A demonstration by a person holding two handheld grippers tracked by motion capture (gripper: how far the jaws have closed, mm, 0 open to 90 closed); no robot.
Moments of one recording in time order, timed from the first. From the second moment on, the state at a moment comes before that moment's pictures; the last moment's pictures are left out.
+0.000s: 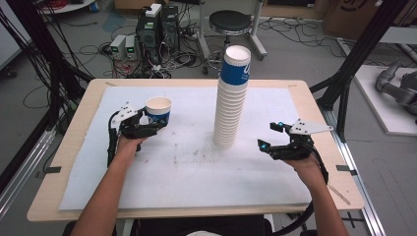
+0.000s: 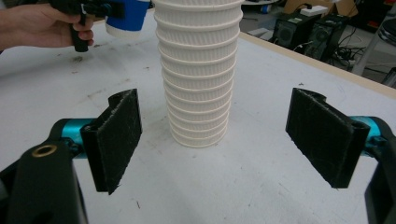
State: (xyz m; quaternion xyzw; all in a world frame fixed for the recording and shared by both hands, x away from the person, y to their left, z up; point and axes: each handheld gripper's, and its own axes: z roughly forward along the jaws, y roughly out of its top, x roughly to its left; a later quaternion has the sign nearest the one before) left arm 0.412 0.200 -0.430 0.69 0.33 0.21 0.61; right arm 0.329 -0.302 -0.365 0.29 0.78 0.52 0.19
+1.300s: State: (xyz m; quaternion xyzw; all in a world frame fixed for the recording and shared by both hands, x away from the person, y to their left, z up) left arm 0.398 0.196 -0.445 0.78 0.37 0.17 0.48; right arm 0.329 -0.302 -0.362 0.28 0.78 0.52 0.19
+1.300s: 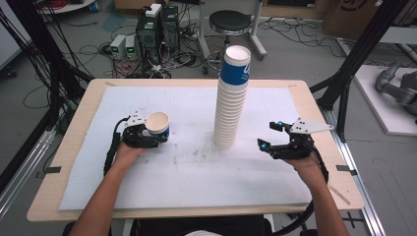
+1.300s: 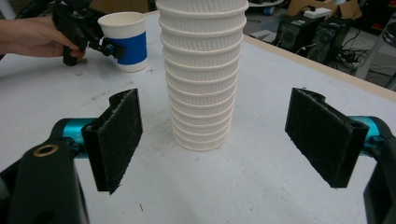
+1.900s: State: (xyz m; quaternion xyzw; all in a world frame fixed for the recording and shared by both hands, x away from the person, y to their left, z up) left arm 0.357 0.226 -0.430 0.77 0.36 0.16 0.50; right arm 0.331 -0.306 -0.365 0.30 0.79 0.50 0.20
